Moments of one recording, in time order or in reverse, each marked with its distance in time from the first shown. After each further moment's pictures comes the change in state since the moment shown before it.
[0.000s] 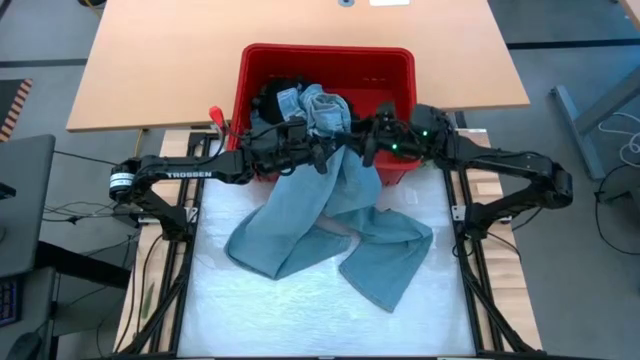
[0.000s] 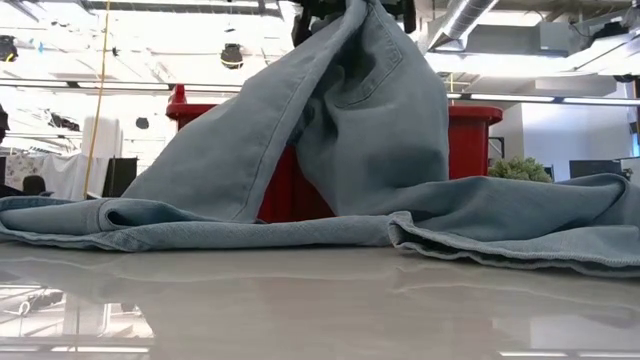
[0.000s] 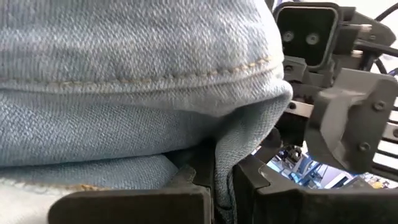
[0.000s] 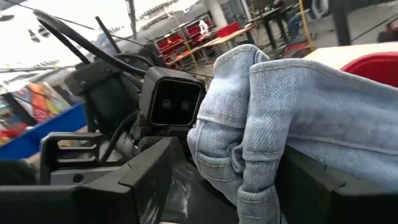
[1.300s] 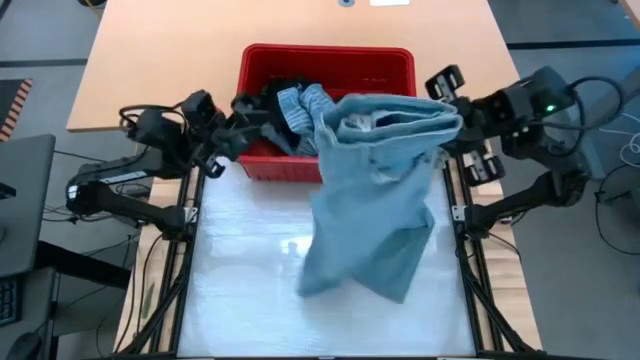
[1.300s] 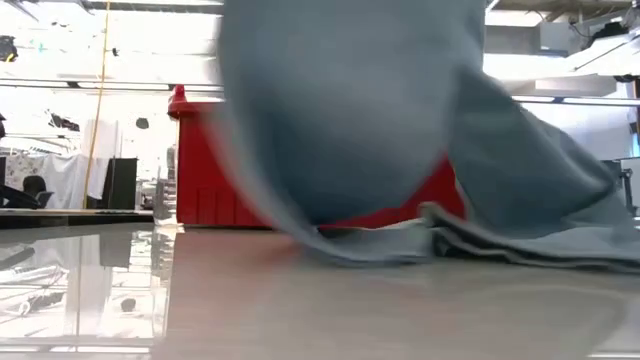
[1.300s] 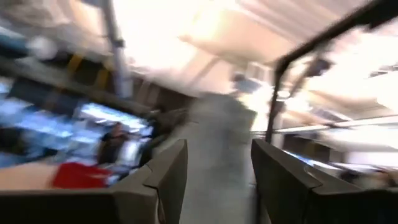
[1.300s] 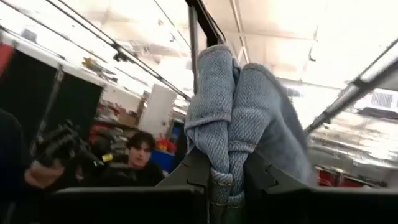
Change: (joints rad) left arm -0.027 -0.390 0.000 0.176 0.373 0.158; right arm 0.169 -0.064 0.549 -0.017 -0.564 -0.448
